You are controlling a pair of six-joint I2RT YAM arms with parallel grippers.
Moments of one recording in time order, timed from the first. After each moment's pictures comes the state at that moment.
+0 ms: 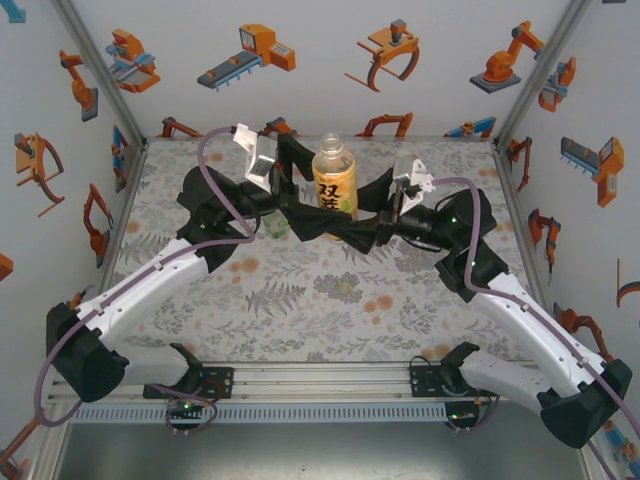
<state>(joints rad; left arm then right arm) -0.76 1.29 1.14 0.66 0.79 -0.35 0.63 0.99 0.97 0.29 -0.74 0.19</state>
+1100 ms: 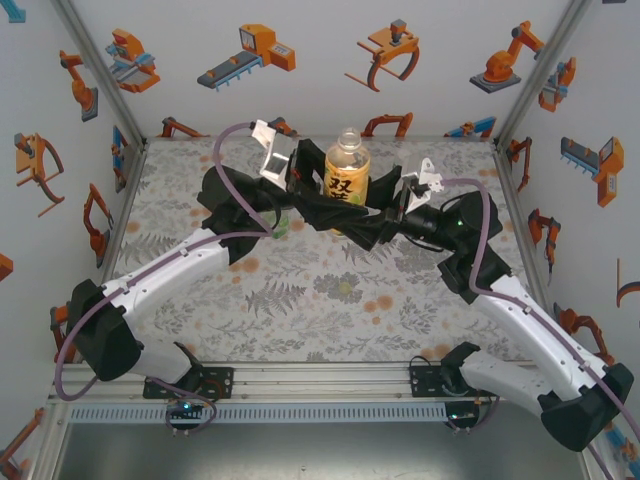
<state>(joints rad) -0.82 1.42 1.21 0.86 0.85 -0.46 0.62 0.97 0.97 0.31 -0.71 0.20</state>
